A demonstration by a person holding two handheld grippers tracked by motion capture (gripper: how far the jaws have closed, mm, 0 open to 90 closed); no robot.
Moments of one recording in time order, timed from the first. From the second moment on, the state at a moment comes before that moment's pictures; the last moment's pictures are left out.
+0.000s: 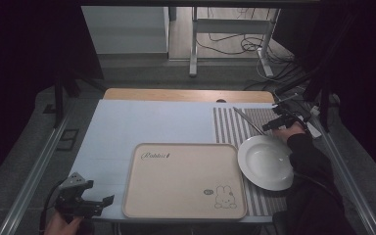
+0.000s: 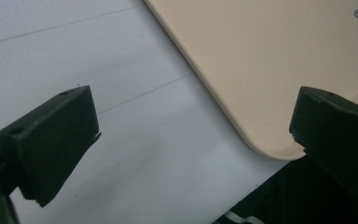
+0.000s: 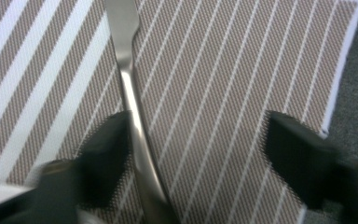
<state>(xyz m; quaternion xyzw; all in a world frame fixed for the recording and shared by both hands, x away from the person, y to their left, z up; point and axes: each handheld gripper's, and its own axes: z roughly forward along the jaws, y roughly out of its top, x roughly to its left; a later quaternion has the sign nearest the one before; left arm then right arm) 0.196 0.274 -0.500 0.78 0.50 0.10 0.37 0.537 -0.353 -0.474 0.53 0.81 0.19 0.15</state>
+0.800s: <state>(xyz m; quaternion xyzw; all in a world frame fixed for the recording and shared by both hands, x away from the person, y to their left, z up) 0.195 0.274 -0.500 0.78 0.50 0.10 0.37 0.554 -0.320 -0.490 0.47 0.86 0.15 0.11</state>
